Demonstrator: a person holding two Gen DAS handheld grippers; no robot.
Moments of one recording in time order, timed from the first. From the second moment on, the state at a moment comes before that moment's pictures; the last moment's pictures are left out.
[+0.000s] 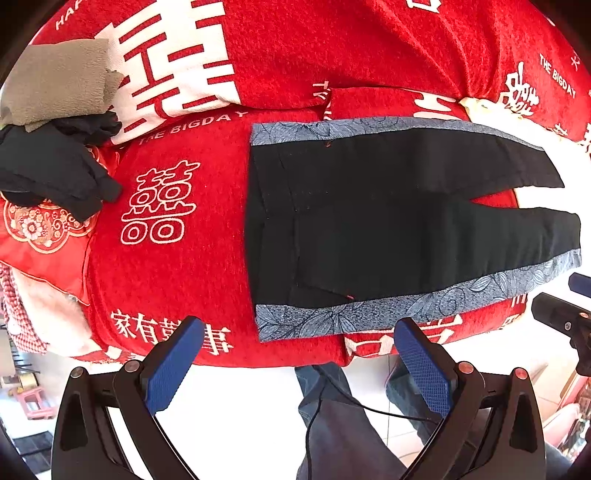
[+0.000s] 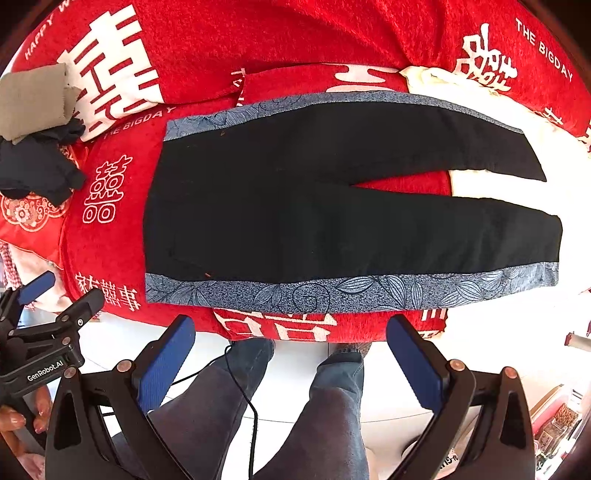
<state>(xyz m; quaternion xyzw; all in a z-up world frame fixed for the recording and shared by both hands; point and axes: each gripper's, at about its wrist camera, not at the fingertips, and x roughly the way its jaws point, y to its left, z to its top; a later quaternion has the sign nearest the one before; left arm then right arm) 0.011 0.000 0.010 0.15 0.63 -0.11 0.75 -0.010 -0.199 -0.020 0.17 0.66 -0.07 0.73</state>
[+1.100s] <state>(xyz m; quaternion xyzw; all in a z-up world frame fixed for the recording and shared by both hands) 0.011 -0.012 0.023 0.15 0.62 -0.08 0.76 -0.006 -0.202 -0.011 0.11 0.66 -0.06 0.75</state>
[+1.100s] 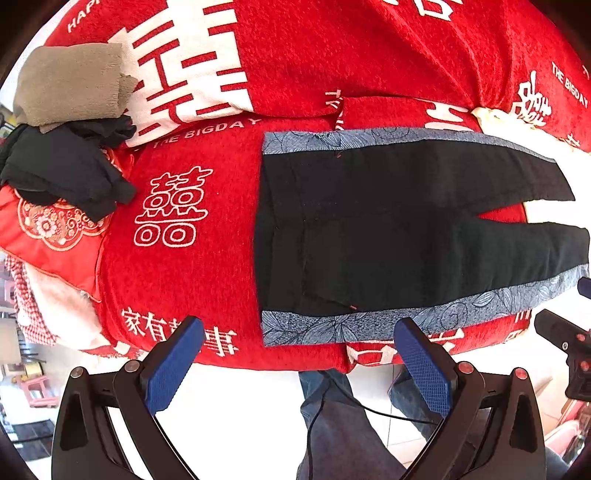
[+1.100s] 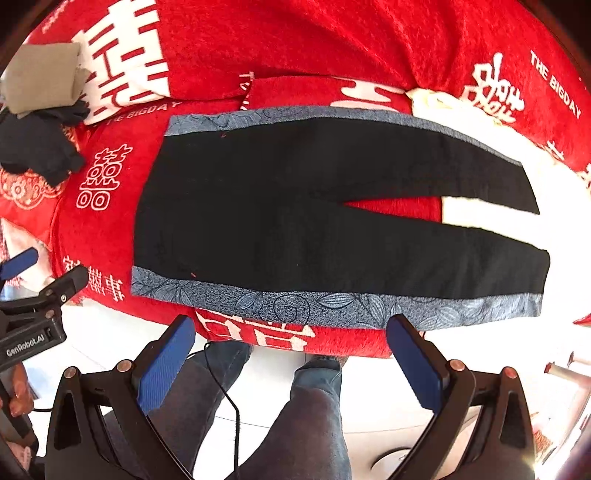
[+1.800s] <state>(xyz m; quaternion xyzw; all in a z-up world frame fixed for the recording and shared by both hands) -0.022 -0.021 0.005 0.13 0.65 -0.02 0.75 -0.050 -0.246 -0.048 0.18 0.66 0.00 0.73</state>
